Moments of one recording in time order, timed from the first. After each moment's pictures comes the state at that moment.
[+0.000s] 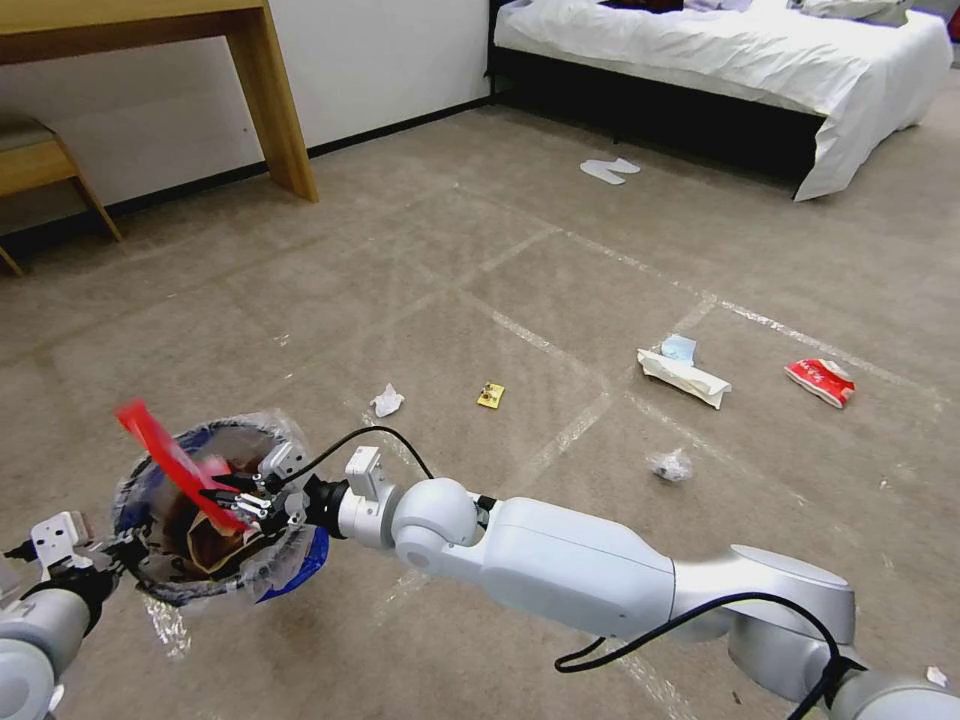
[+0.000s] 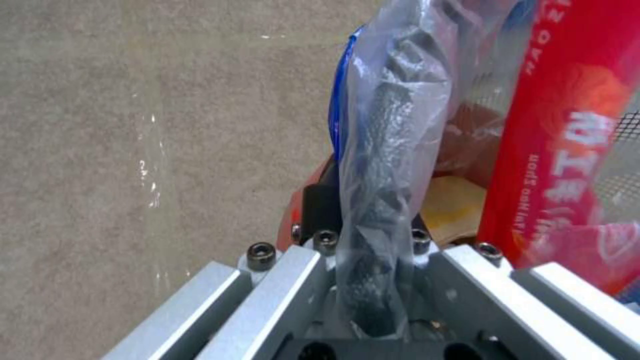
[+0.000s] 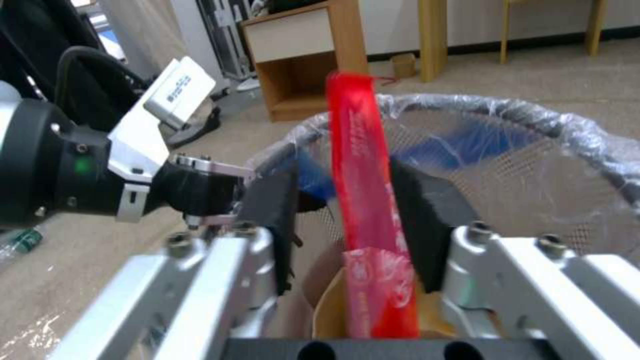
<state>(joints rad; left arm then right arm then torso) 1.62 -1.22 -1.10 -2.18 -0.99 0.71 -0.32 -0.31 1.37 -0.82 1.56 0.92 -0.09 -0.09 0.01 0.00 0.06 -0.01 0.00</state>
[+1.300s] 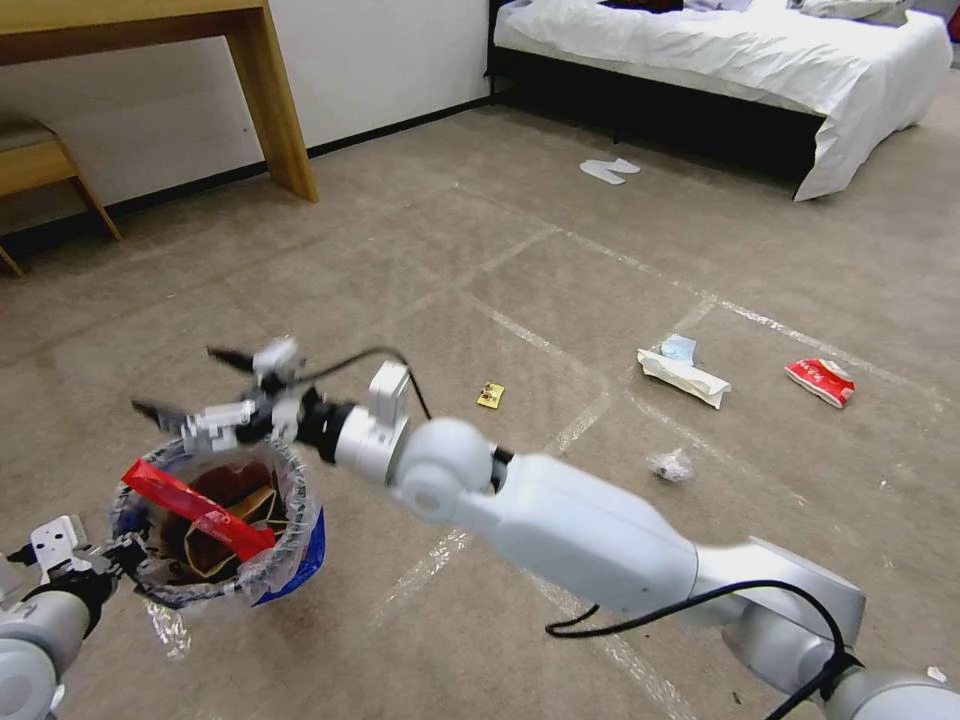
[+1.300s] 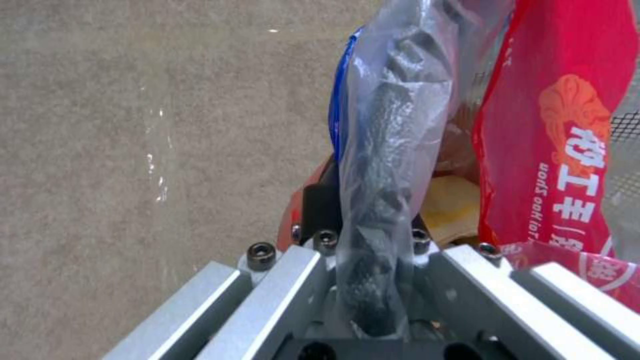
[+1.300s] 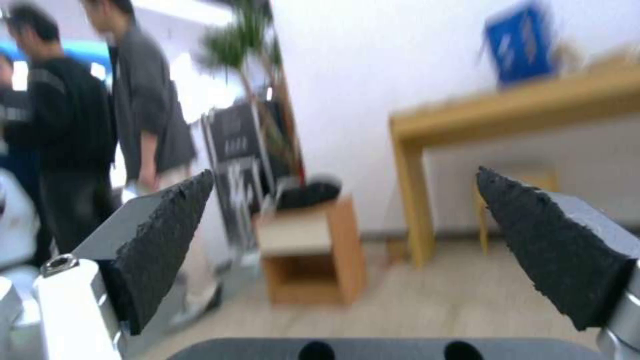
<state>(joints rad) 1.62 -1.22 -1.10 -2.16 -0.98 0.71 -0.32 -0.29 1.38 -0.47 1.73 0.99 0.00 -0.14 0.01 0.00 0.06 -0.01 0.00</state>
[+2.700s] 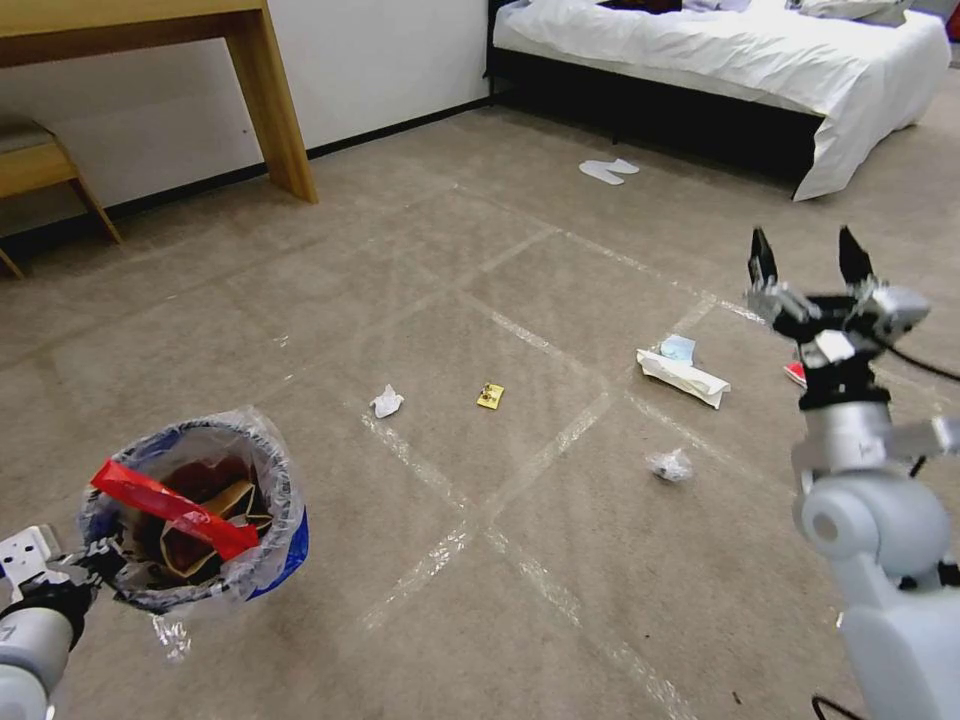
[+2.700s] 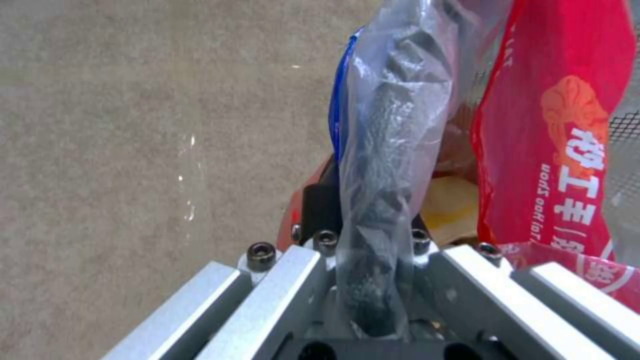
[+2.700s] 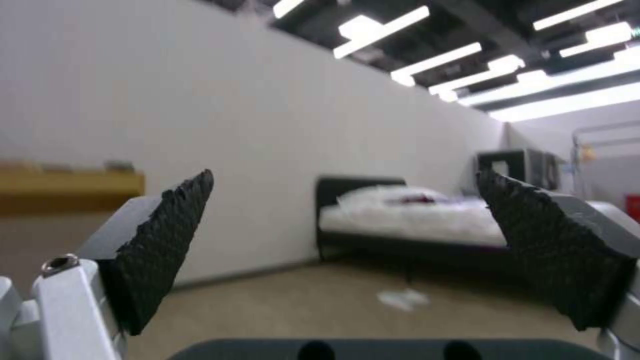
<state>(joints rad) 1.65 -1.33 -1.13 -2.24 -0.88 0.67 -0.31 -1.26 1.09 0.68 2.05 0.51 0.25 0.04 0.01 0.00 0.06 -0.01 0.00</state>
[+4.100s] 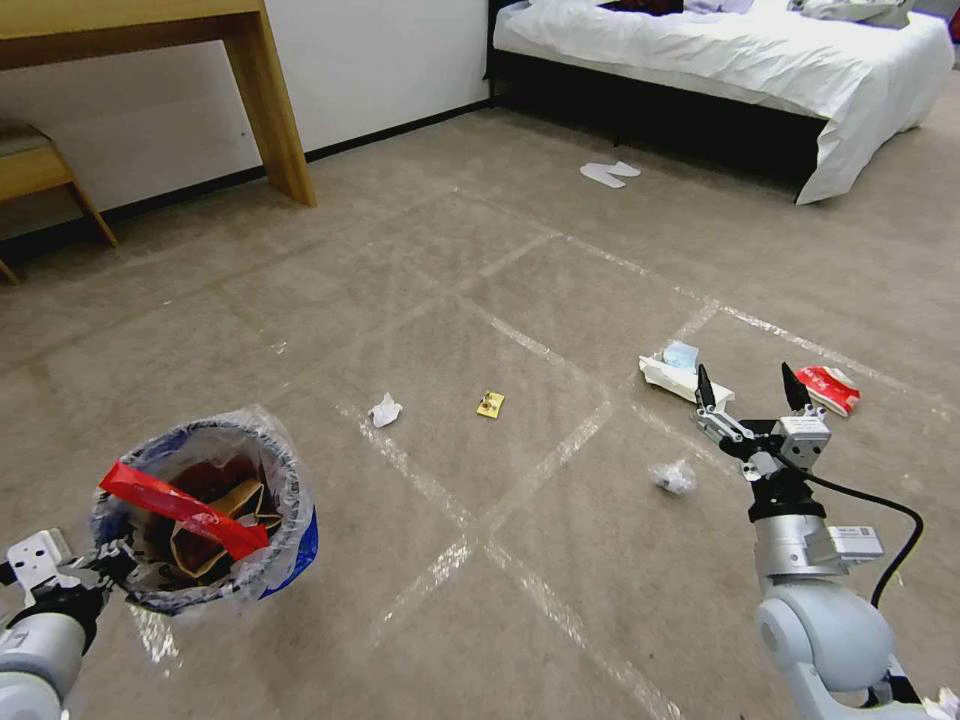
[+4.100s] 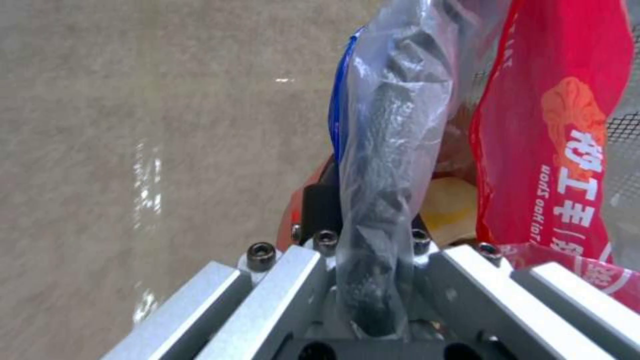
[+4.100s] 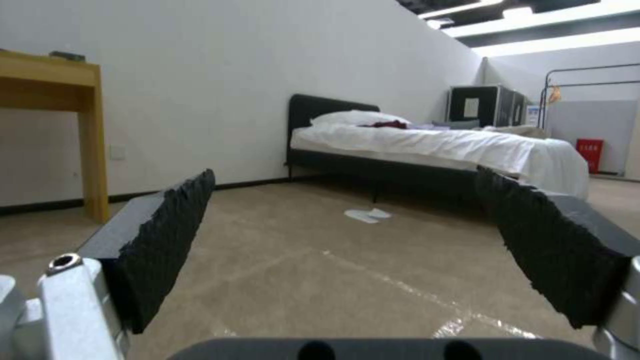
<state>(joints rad) 1.65 -1.36 -1.12 -2.25 -0.85 0.65 -0.29 -1.45 1.21 0.63 2.08 0.29 0.21 0.11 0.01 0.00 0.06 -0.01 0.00</state>
